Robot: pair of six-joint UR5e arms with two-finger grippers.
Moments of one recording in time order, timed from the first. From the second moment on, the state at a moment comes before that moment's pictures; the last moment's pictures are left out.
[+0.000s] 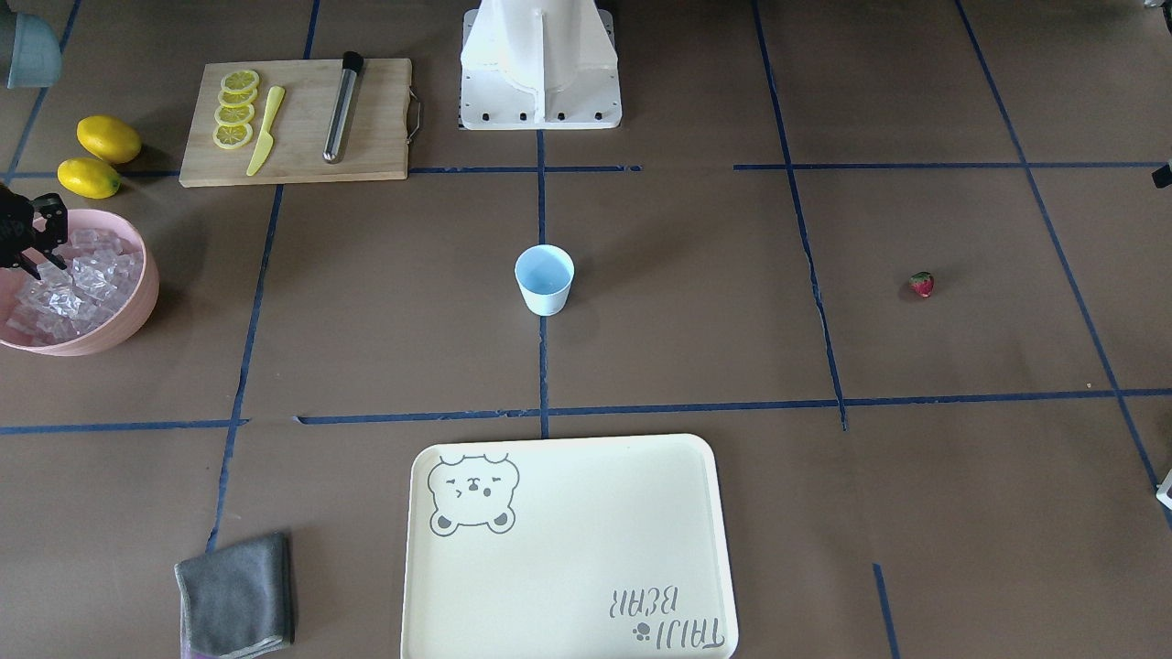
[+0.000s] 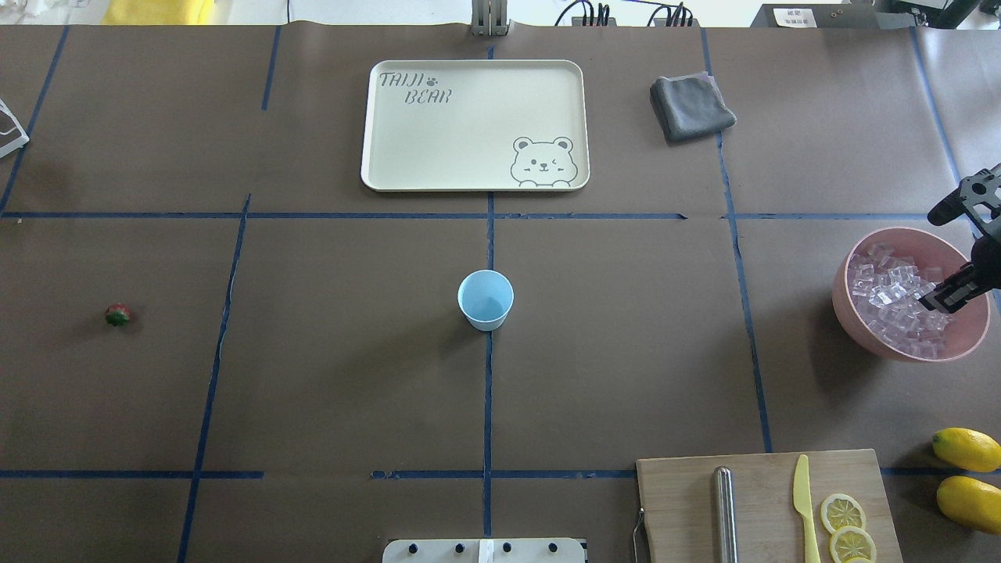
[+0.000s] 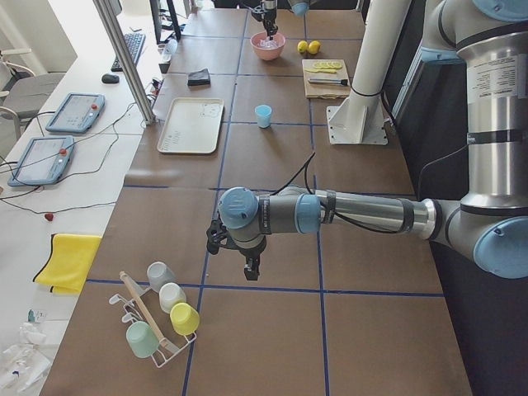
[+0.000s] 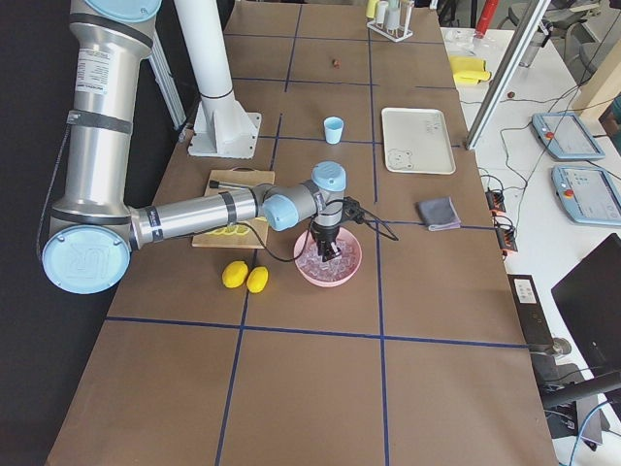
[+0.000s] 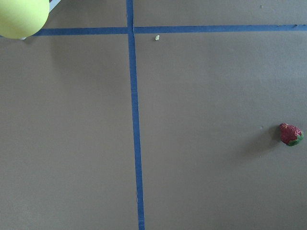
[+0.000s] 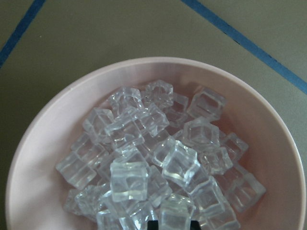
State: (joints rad) left arm -1.53 -1.44 -1.79 -1.42 -2.46 0.08; right arm 1.04 -1.74 1.92 -1.34 2.15 0.07
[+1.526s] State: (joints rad) left arm -1.53 -1.44 -1.80 -1.44 -2.46 0.09; right arm 0.68 -1.03 1.89 -1.55 2.11 1.18
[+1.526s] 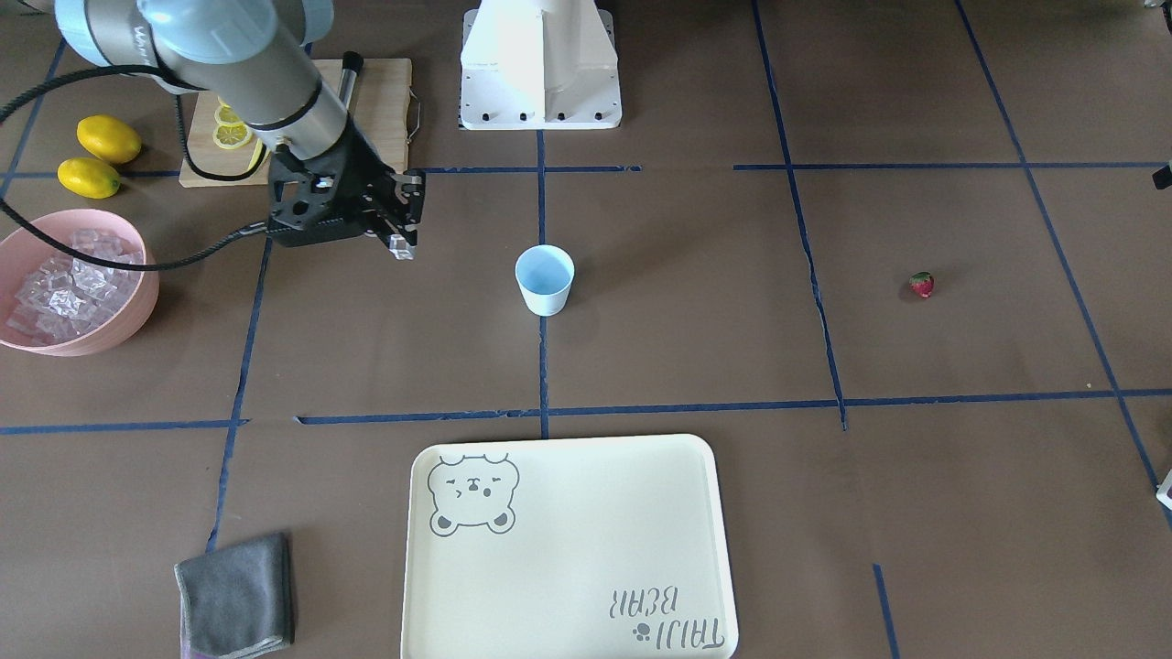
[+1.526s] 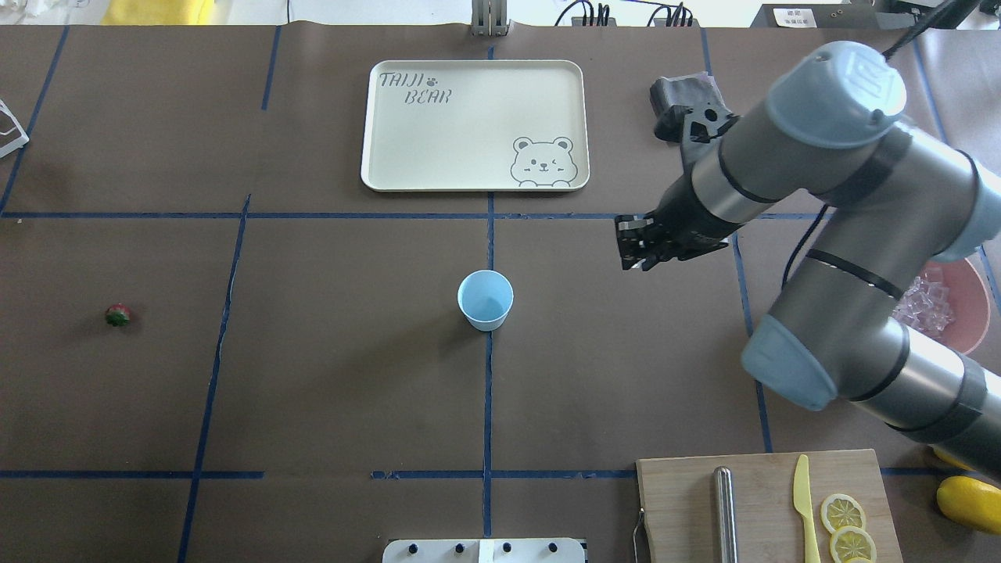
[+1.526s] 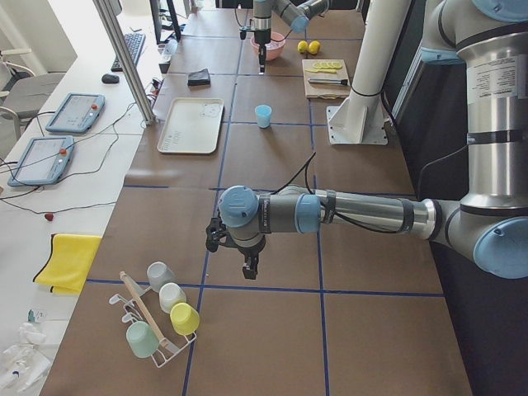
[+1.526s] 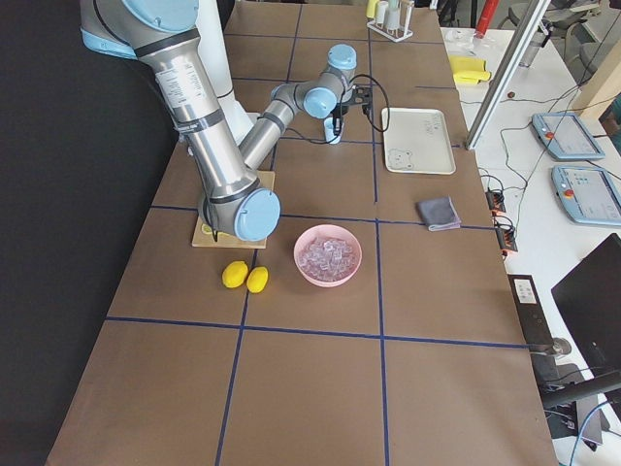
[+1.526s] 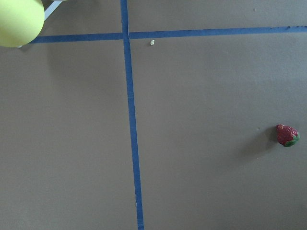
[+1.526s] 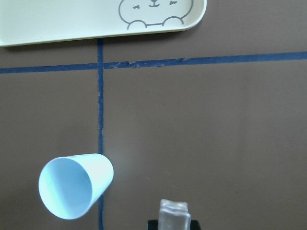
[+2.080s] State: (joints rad) left arm -1.53 -1.44 -1.79 -1.44 -2.46 0.09; right arm 0.55 -0.88 1.76 -1.54 1.99 1.34
